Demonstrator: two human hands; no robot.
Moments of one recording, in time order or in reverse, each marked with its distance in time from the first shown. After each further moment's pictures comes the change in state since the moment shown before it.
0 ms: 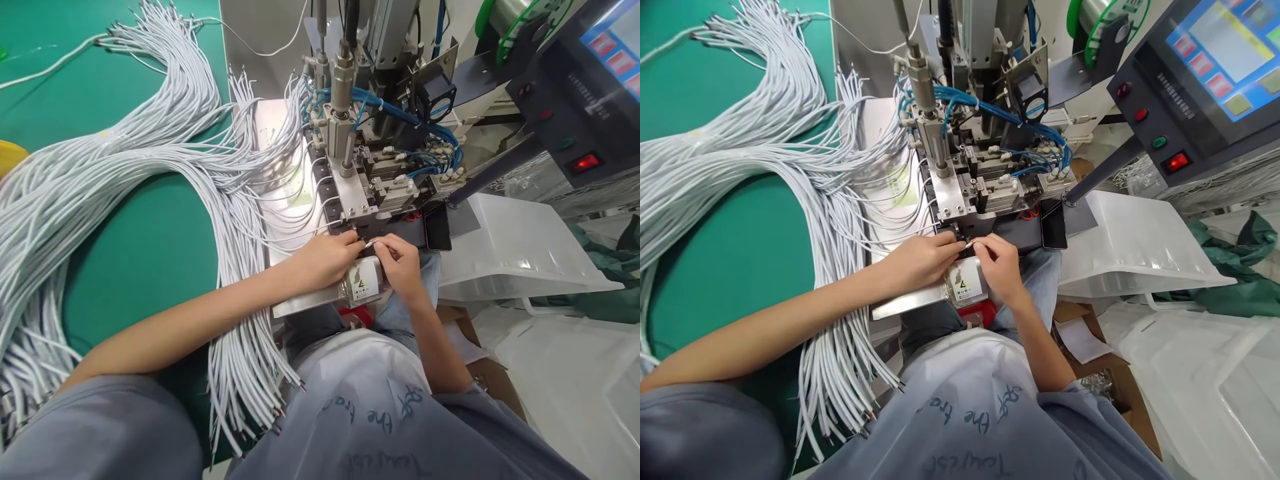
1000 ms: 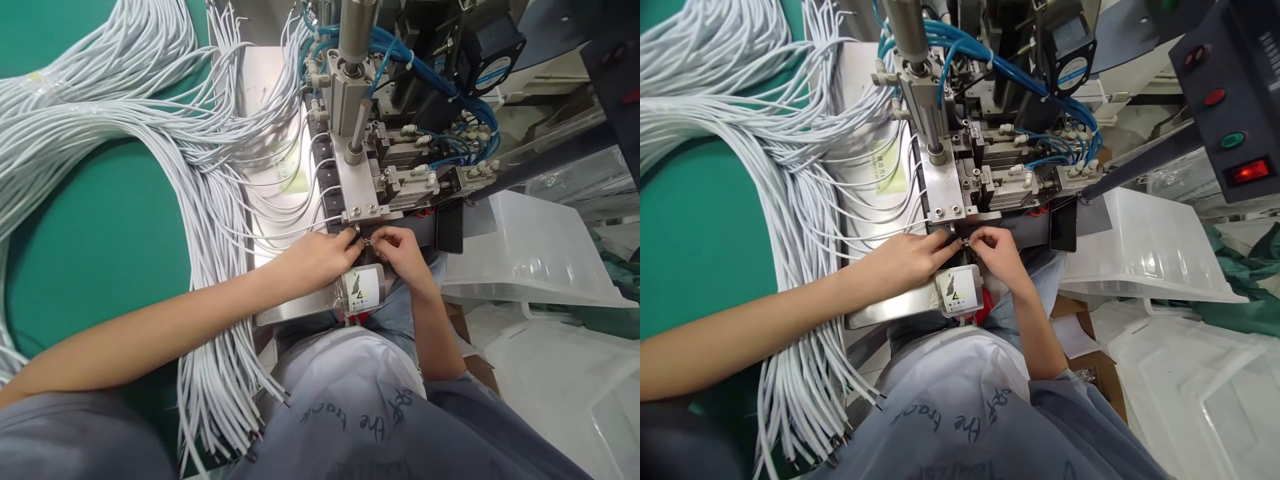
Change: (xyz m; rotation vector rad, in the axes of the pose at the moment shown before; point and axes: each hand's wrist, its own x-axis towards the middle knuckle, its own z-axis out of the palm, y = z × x) left_hand 0.005 -0.007 -0.001 0.181 -0.280 0.006; right_hand 0.040 0.018 0.000 0.252 -0.275 0.383
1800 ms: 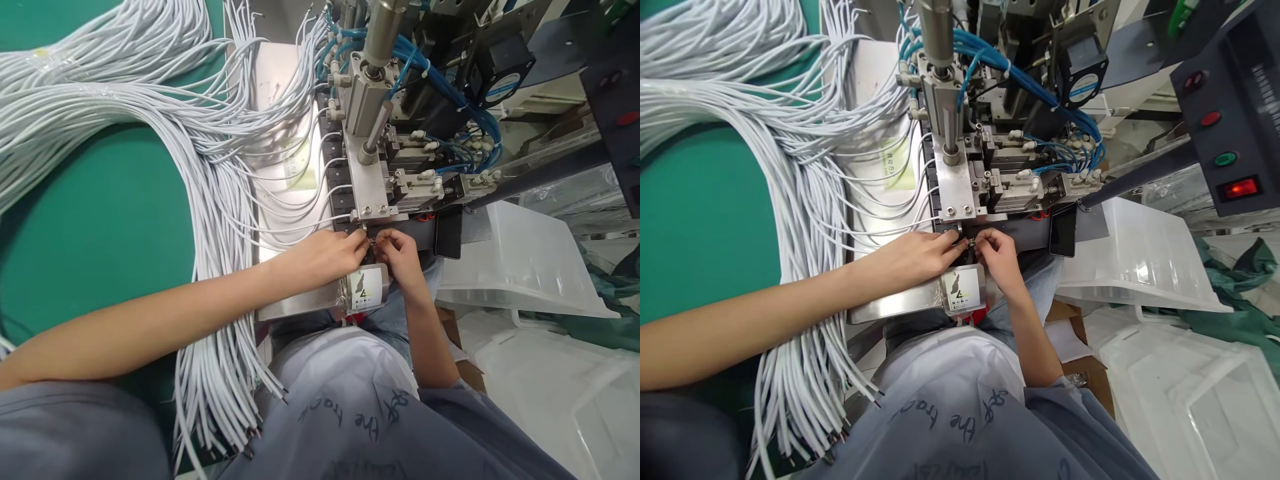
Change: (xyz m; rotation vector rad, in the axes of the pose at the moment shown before) left_hand 0.001 0.000 0.003 0.063 0.031 0.071; right_hand -0.007 0.011 0.010 0.059 0.113 0.076
